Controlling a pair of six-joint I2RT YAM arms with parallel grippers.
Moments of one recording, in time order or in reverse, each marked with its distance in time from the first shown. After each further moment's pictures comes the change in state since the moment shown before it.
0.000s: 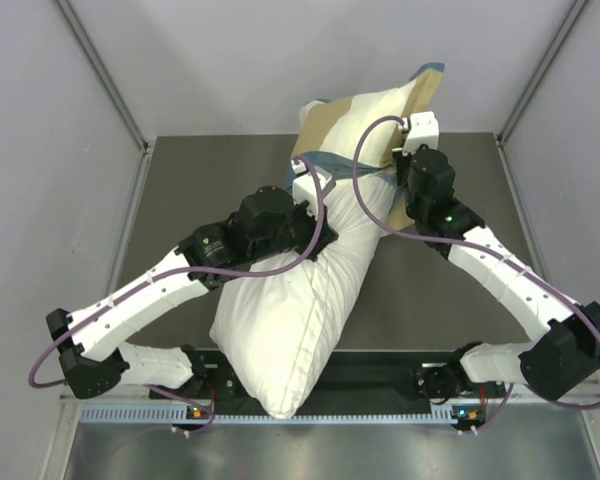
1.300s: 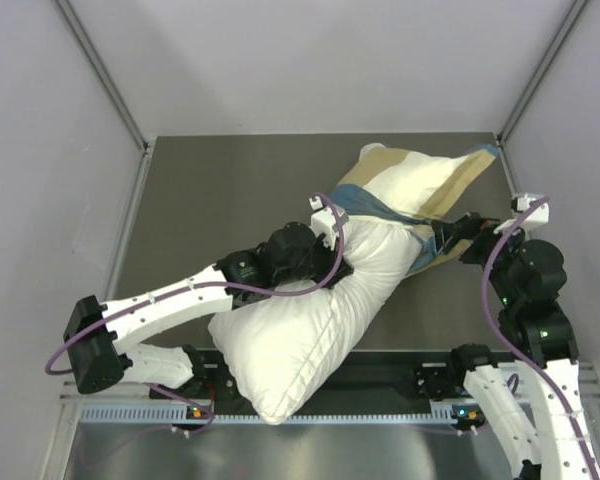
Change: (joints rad) left arm -0.038 0.042 -0.352 0.339 0.050 -0.175; right arm -0.381 -0.767 -0.290 -0.512 -0.658 0.471
